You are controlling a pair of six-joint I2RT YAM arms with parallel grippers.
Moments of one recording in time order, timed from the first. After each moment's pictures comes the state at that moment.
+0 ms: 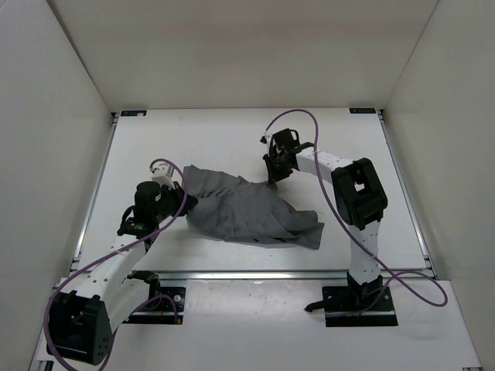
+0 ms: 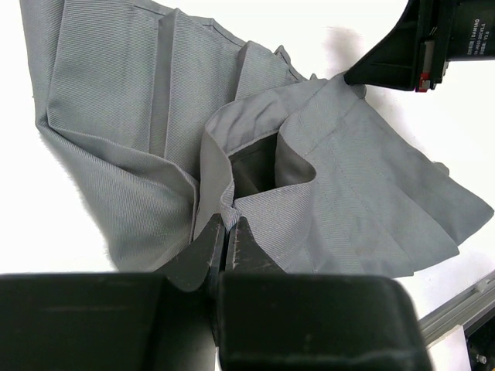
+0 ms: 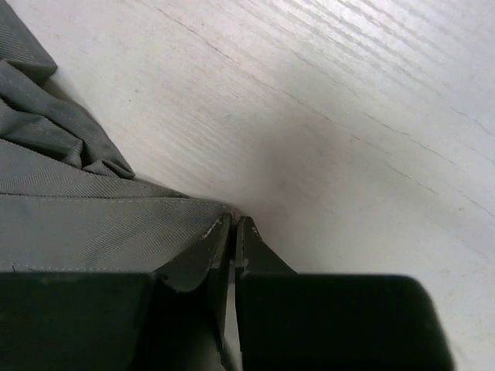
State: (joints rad) left arm -0.20 0.91 0.43 0.01 0.28 -0.44; right arm 0.46 2.07 1.47 -0.41 -0.20 0.00
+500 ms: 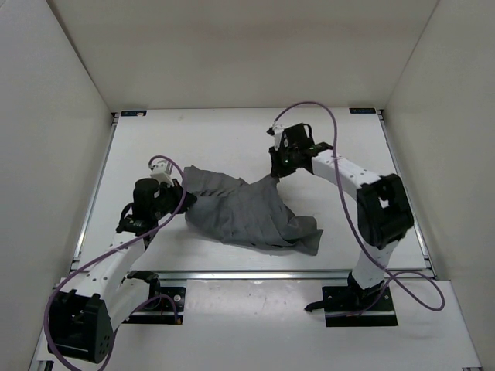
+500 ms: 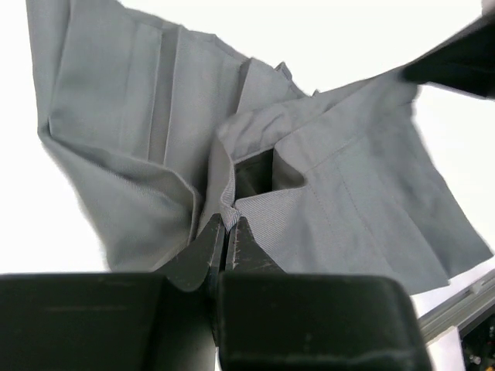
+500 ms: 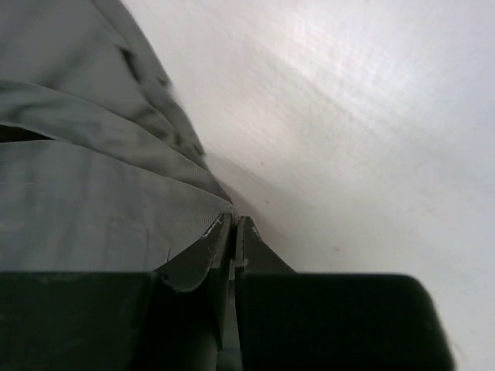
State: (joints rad) left arm -0.19 0.92 0.45 -0.01 0.28 -0.44; right arm 0.45 1.84 1.34 -0.39 -0.25 0.01
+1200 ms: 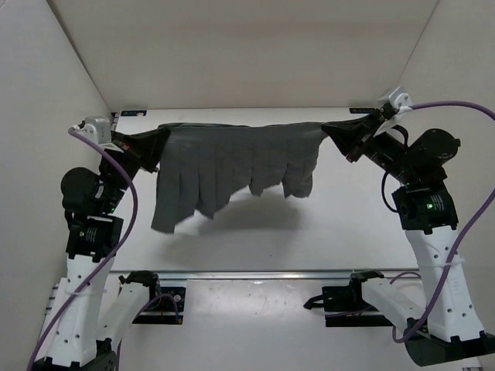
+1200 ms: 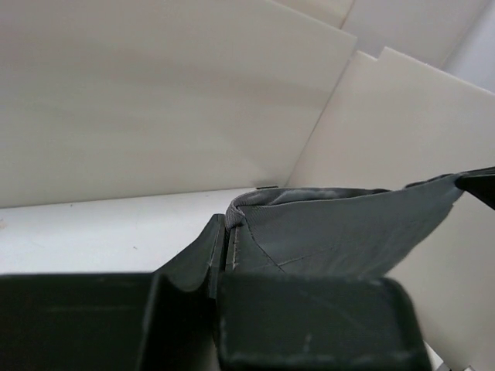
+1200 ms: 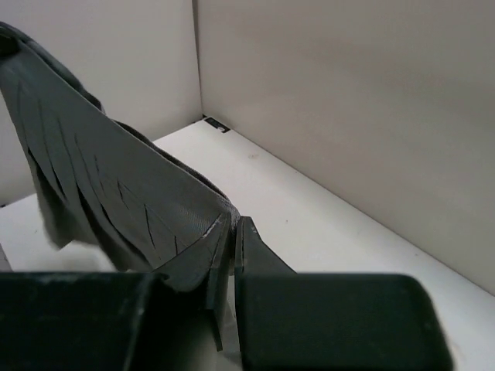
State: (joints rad) left arm -0.14 0.71 1.08 -0.06 0.32 -0.46; right arm 0.17 0.93 1.31 -0.22 -0.63 0.06
